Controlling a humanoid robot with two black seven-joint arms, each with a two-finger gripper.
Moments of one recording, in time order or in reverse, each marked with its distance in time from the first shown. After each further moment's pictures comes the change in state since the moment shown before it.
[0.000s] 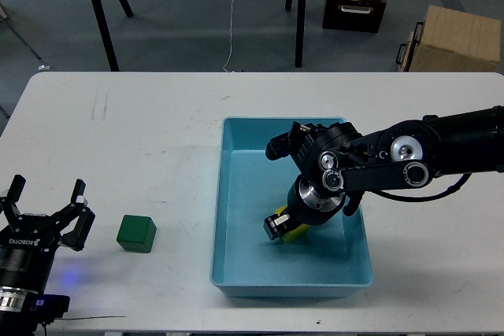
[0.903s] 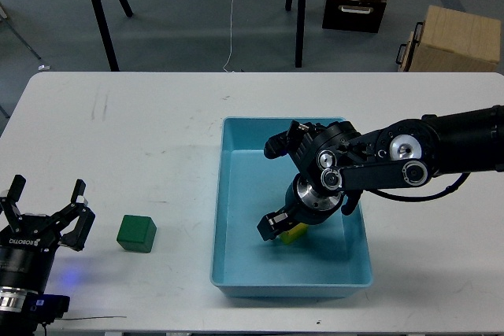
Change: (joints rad) left arm 0.000 0.000 0.000 0.000 0.000 0.000 0.002; right arm 0.001 0.005 0.004 -0.003 0.002 0.000 0.000
